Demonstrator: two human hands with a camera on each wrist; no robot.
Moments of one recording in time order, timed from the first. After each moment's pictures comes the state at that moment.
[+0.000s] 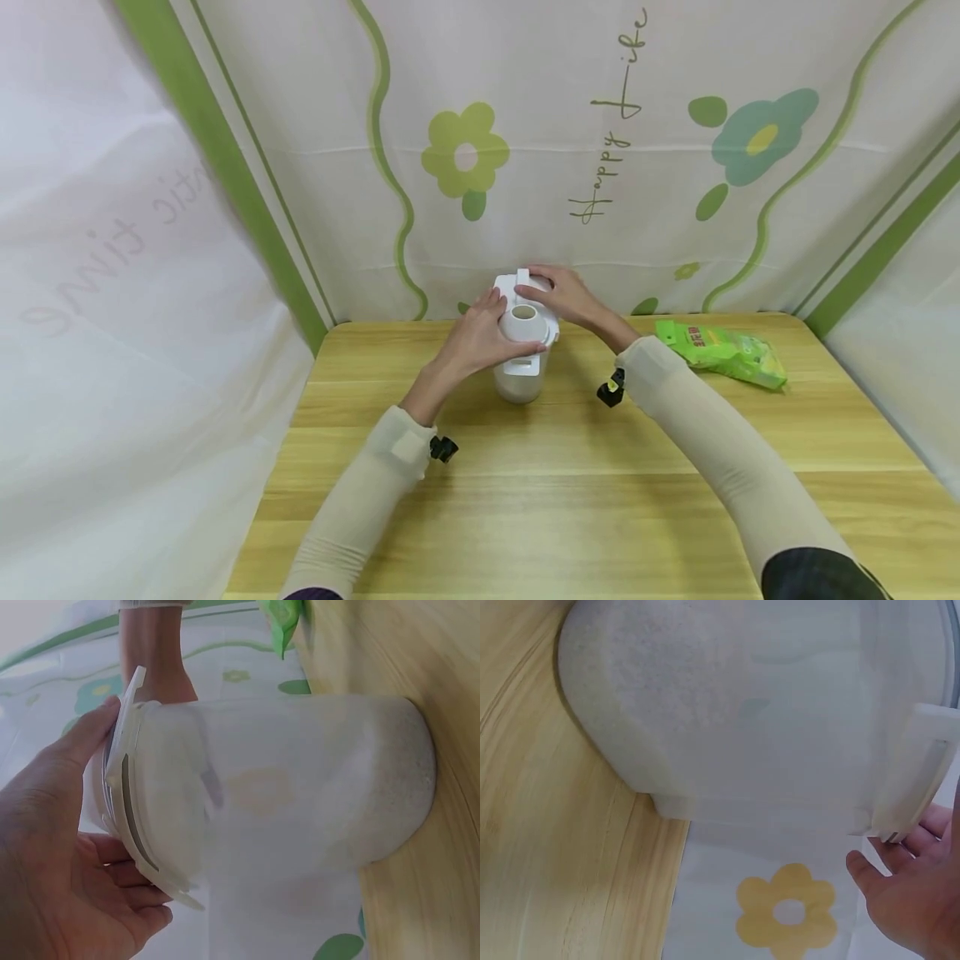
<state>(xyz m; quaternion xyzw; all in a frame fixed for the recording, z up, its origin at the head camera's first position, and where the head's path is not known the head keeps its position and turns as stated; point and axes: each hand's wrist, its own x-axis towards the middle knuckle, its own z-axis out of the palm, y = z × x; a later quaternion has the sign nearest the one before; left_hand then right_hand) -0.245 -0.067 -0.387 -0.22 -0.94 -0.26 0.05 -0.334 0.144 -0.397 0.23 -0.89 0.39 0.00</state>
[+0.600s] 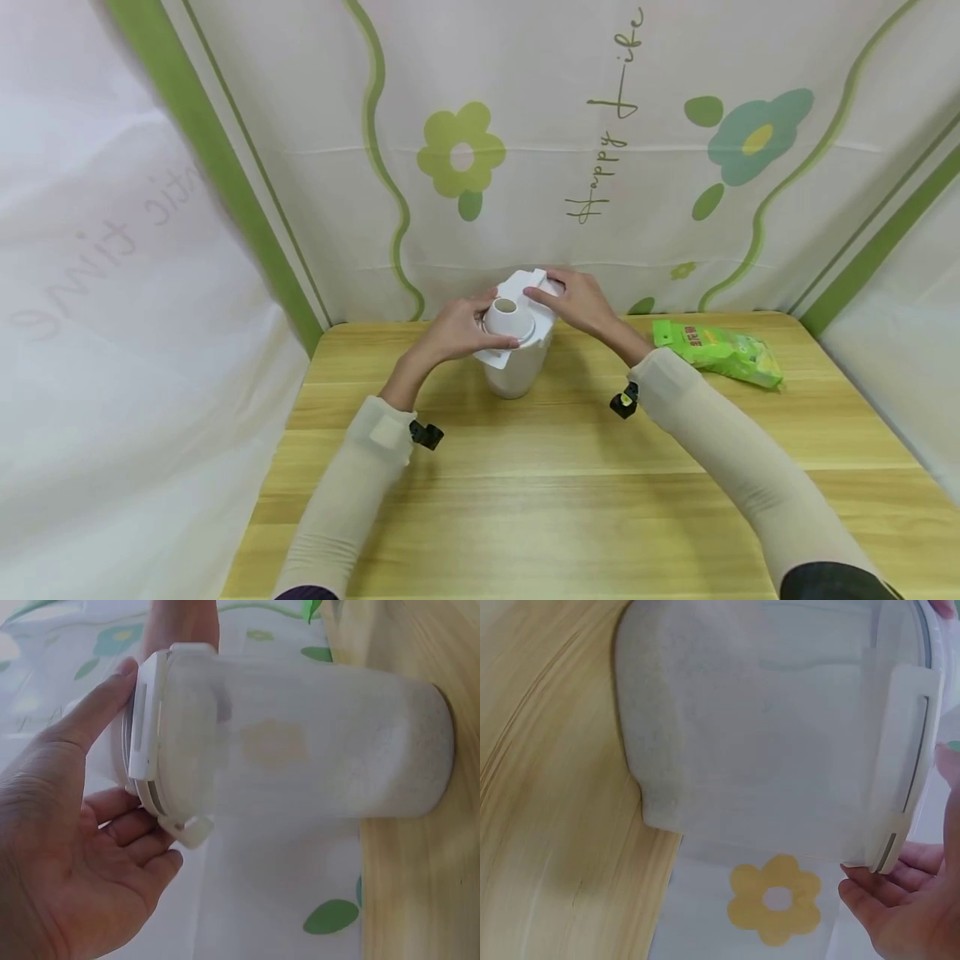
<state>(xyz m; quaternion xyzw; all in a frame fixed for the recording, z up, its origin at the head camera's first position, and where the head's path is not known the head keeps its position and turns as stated) -0.267 -0.100 -0.385 -0.25 -0.91 -0.34 -0.01 -0.315 0.158 -0.393 0.17 -0.93 0.33 0.06</state>
